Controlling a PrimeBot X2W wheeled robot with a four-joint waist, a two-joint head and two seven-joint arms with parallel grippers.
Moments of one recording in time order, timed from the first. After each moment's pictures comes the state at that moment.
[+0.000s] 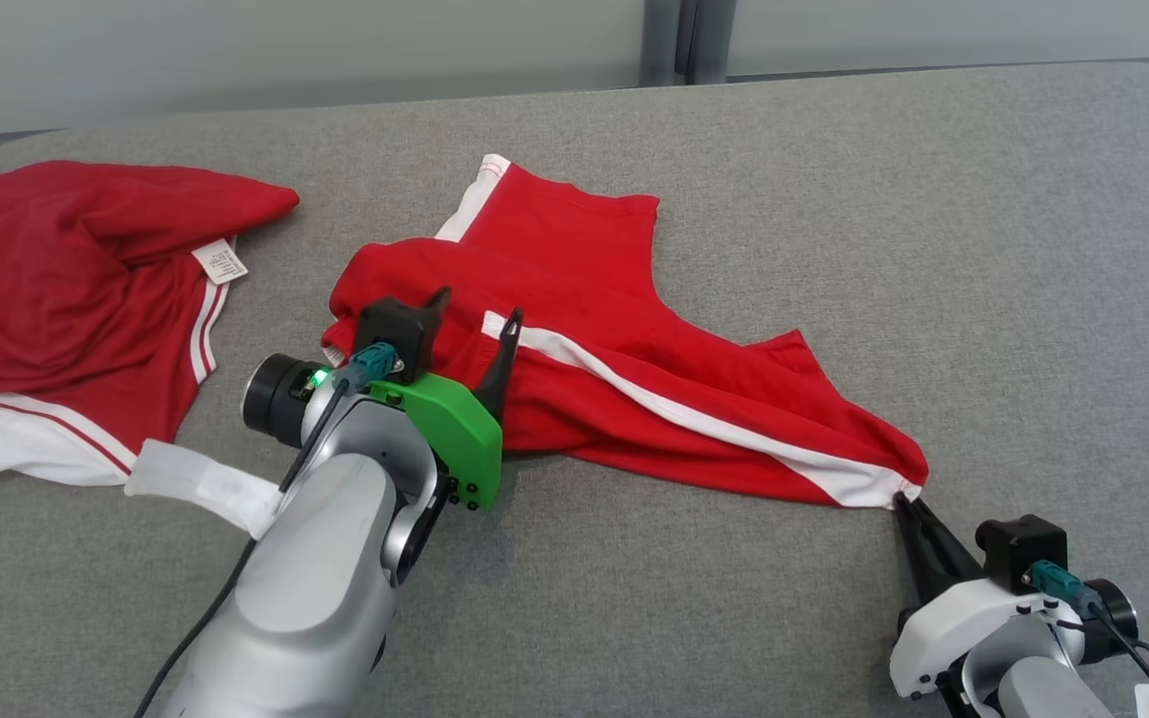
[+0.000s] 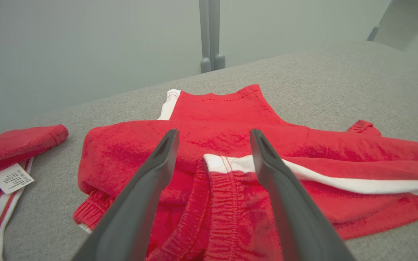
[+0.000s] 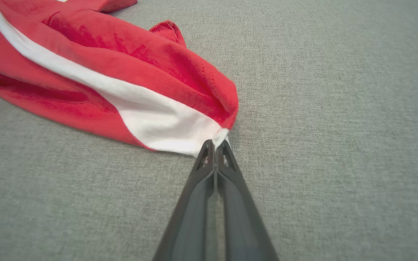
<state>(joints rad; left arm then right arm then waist) -0.60 0.07 -0.50 0.62 -0.32 -0.06 -0.07 -0.16 -0.13 0.10 0.56 0.17 0.13 -0.26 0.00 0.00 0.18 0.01</state>
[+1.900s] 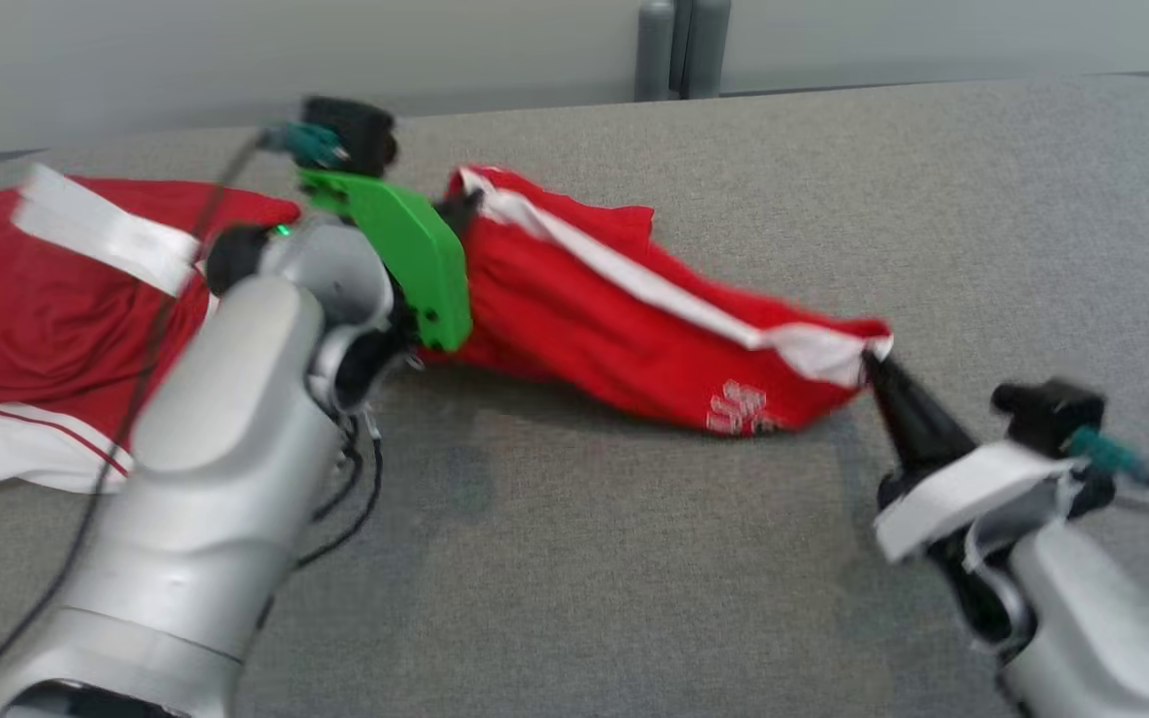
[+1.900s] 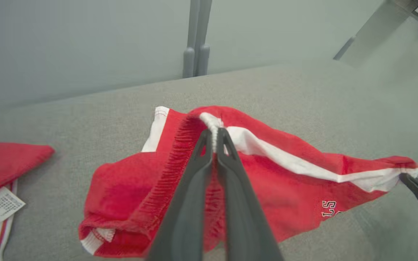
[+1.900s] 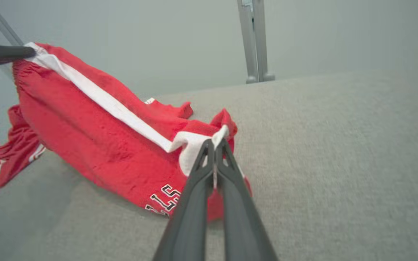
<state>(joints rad) -0.86 0.11 -0.51 0.65 -0.67 -0.12 0.38 -0.28 -0.20 0.24 0.36 0.45 0.13 -0.18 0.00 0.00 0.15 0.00</state>
